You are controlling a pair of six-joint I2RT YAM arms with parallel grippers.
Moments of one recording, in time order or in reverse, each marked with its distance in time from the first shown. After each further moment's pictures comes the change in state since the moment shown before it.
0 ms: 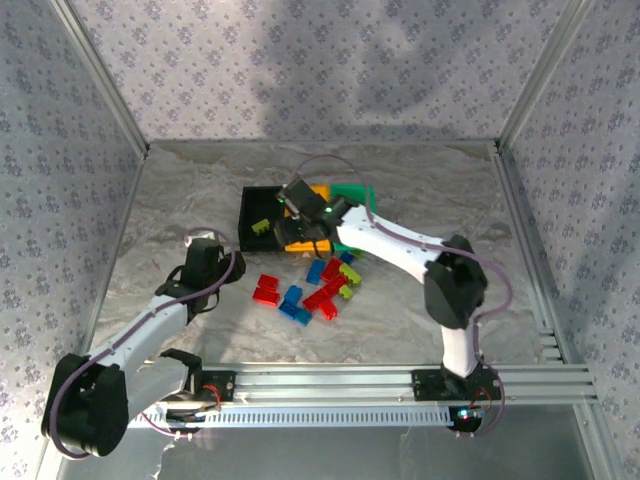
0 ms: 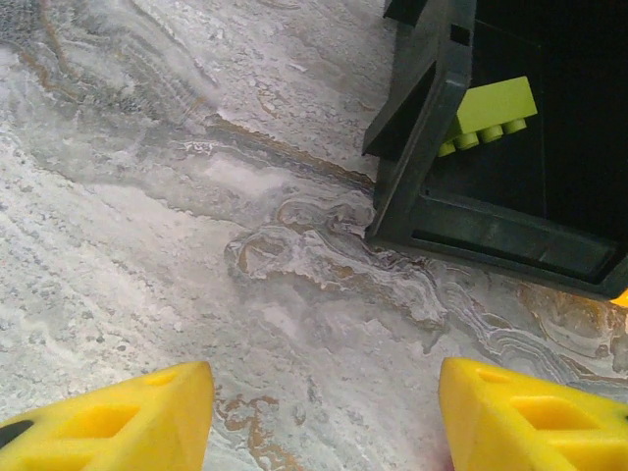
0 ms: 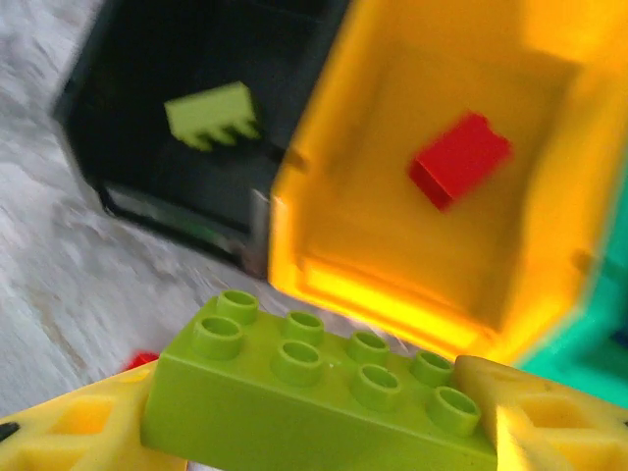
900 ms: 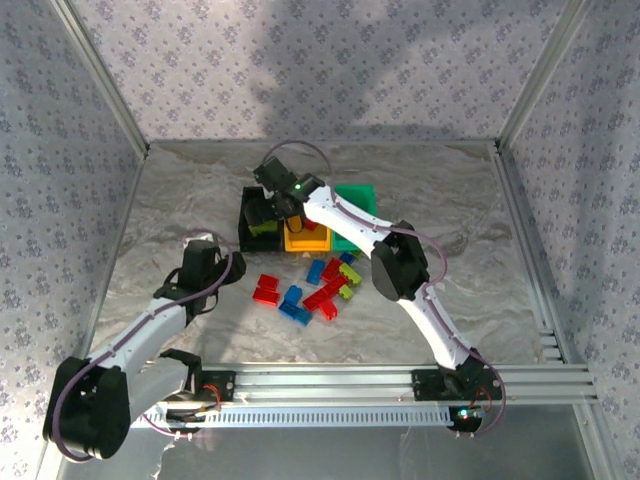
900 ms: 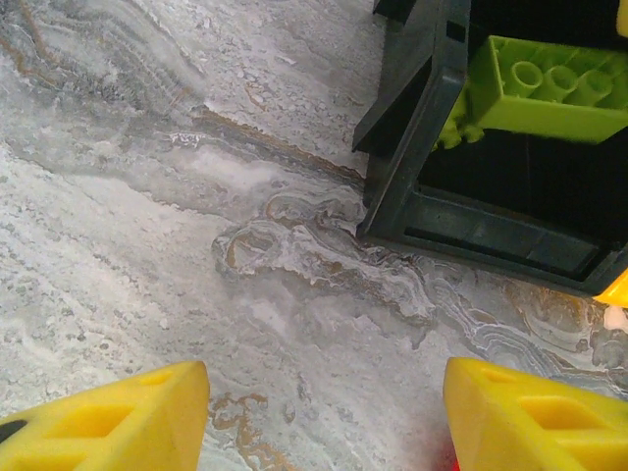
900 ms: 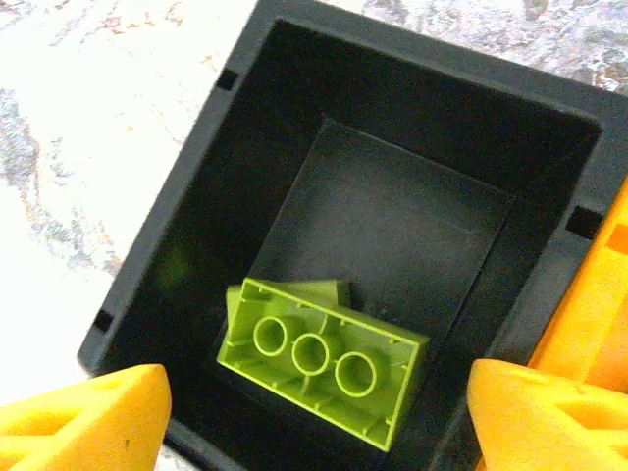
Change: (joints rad) left arm 0.027 -0.013 -0.028 0.035 0.061 -0.003; right arm -0.055 0.434 0.552 -0.078 -0.150 -0.071
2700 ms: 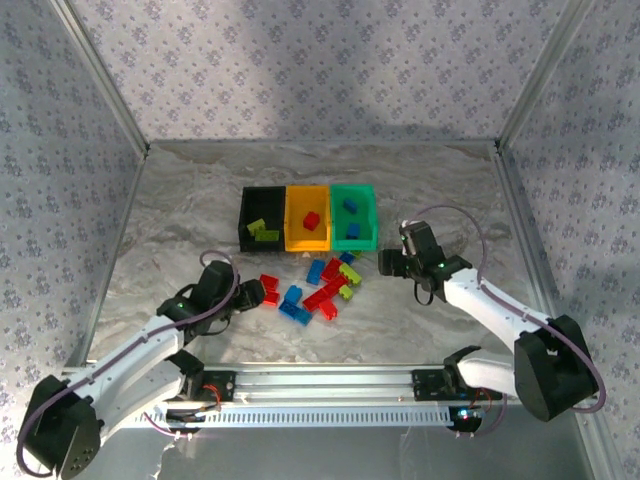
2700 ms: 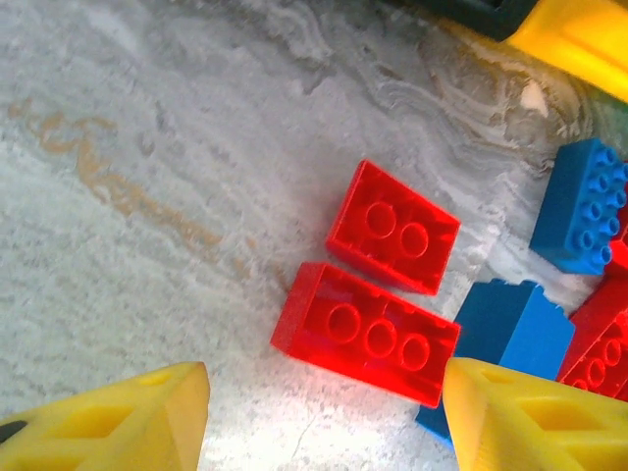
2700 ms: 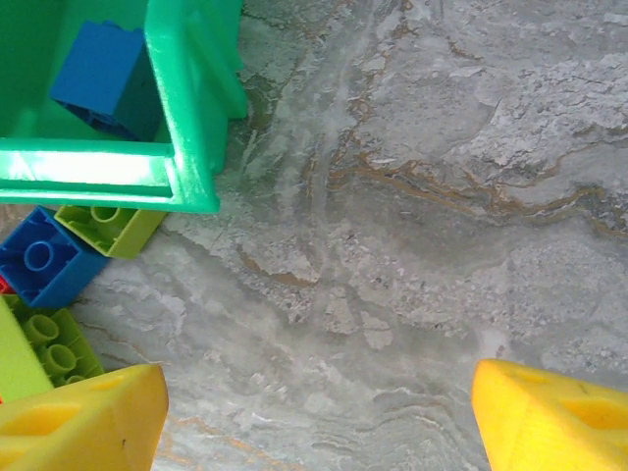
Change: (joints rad) left arm -0.290 -0.169 -0.033 -0.275 0.050 -0.256; right arm -0.385 -1.202 -1.632 0.434 0.141 -0.035
